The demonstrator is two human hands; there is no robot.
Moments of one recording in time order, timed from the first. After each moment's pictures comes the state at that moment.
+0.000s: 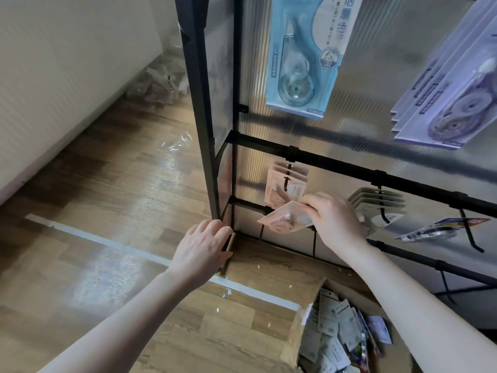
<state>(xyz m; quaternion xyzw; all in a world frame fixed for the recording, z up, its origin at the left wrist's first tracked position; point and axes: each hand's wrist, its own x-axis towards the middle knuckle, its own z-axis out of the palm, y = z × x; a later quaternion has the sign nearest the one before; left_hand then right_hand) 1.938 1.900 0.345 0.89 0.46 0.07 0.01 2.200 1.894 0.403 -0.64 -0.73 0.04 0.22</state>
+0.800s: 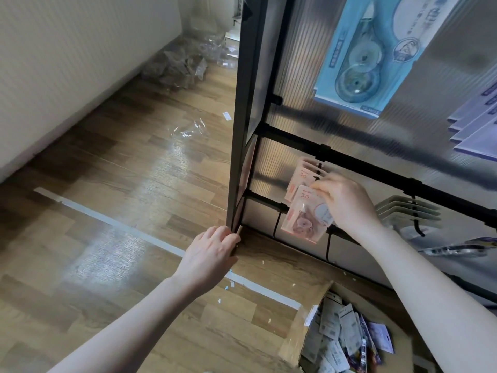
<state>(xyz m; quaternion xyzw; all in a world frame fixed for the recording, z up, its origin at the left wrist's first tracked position) 1.911 1.890 0.317 0.87 0.48 0.10 0.07 2.172 1.934 0.416 -0.65 -0.74 0.07 0.14</state>
